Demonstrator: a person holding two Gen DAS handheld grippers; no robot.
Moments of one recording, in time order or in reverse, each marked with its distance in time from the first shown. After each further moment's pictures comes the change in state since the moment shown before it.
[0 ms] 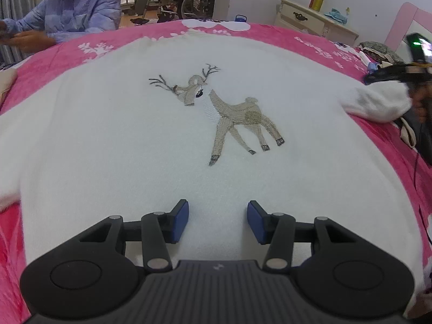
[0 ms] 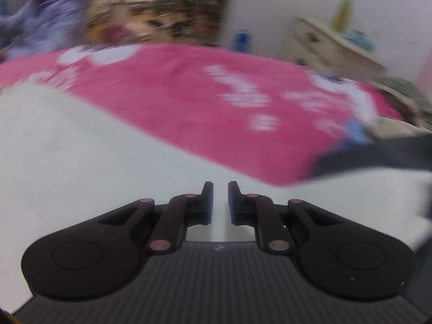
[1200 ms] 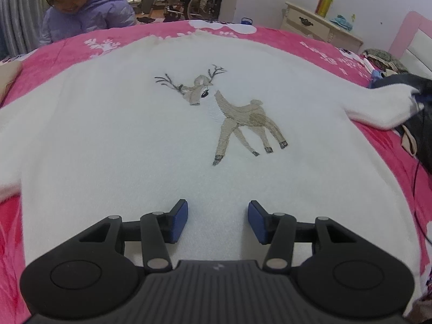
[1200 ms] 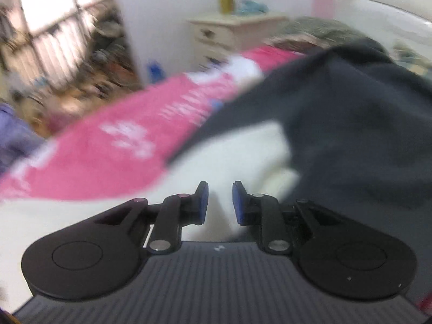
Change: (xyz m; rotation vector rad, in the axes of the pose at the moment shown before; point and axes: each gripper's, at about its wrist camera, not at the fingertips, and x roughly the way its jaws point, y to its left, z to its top) left arm -0.003 0.005 -0.003 -0.048 -0.011 -0.001; right arm -0.093 -0.174 -0.063 0.585 -0.086 -0.191
